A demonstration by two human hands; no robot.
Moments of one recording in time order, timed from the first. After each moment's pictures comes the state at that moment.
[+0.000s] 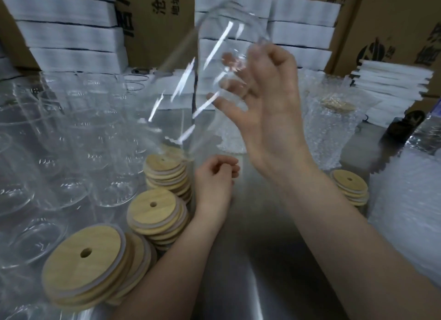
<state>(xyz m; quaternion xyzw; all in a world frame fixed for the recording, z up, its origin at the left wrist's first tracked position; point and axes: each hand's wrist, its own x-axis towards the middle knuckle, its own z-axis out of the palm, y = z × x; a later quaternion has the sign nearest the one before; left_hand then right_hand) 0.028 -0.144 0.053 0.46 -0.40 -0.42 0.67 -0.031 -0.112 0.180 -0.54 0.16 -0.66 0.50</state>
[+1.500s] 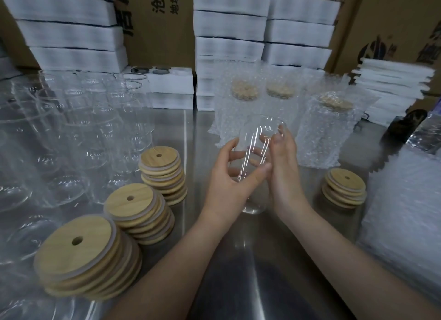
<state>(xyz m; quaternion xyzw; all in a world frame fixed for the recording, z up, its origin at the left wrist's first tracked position) 0.017 -0.113 0.065 0.39 -0.53 -0.44 0.61 -0.083 -0.140 0.075 -0.52 0.39 -0.63 0.43</state>
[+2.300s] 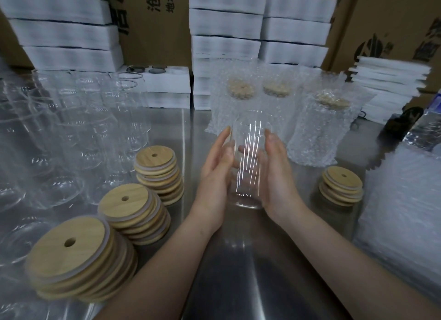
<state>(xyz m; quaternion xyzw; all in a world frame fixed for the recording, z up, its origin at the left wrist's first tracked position) 0.027 -0.126 0.062 0.28 -0.46 -0.57 0.63 -0.078 -0.133 0.081 -0.43 0.36 -0.62 0.55</state>
